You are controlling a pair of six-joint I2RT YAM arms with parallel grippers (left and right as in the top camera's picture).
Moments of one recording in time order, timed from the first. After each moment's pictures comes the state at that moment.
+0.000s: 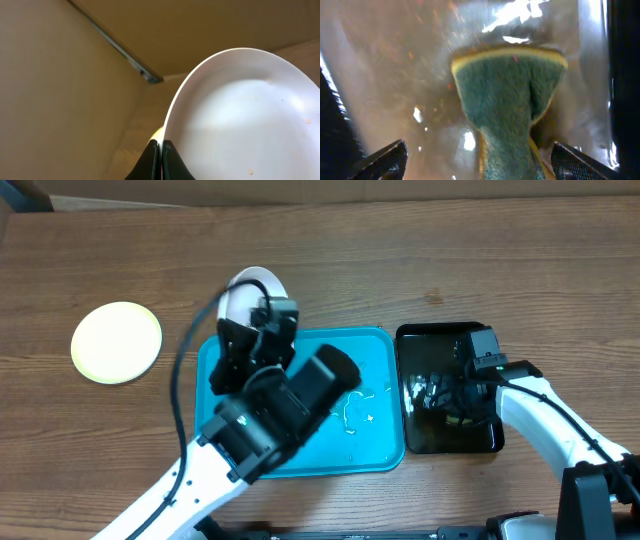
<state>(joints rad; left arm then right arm) -0.83 1.24 1.23 -0.92 -1.33 -0.27 0.18 1.51 0.79 -0.66 -0.03 0.41</state>
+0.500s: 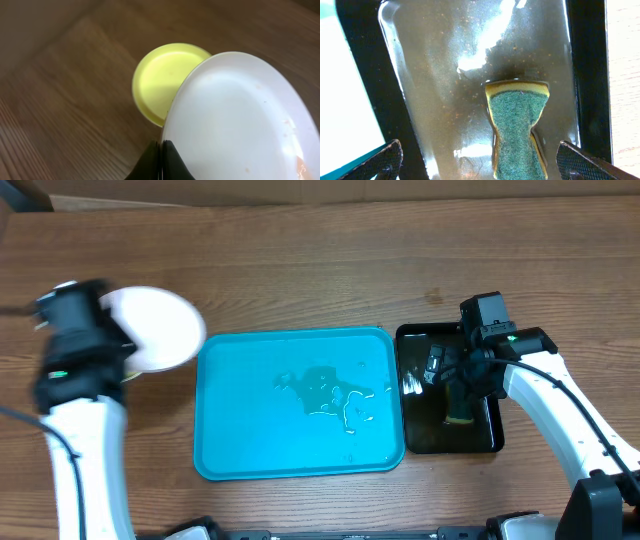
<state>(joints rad) 0.32 1.29 1.23 -0.82 -0.35 -0.35 0.18 1.52 1.03 -0.87 -0.03 0.38</state>
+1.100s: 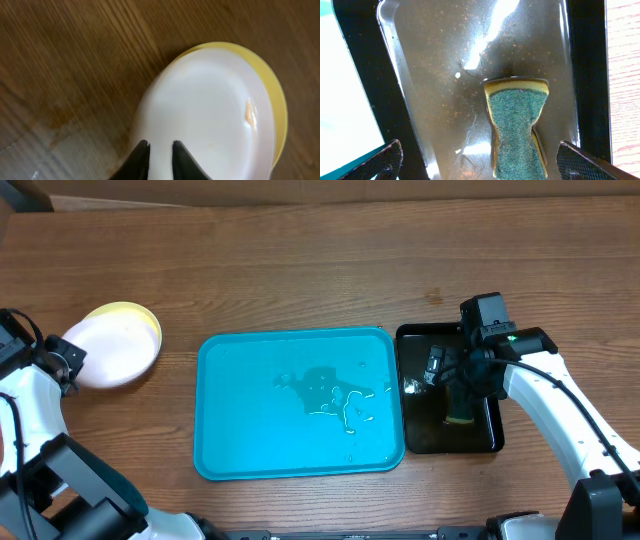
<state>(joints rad) 0.70 1.70 1.23 -0.54 0.01 -0.40 0.18 1.52 1.03 -0.88 -0.03 0.38</state>
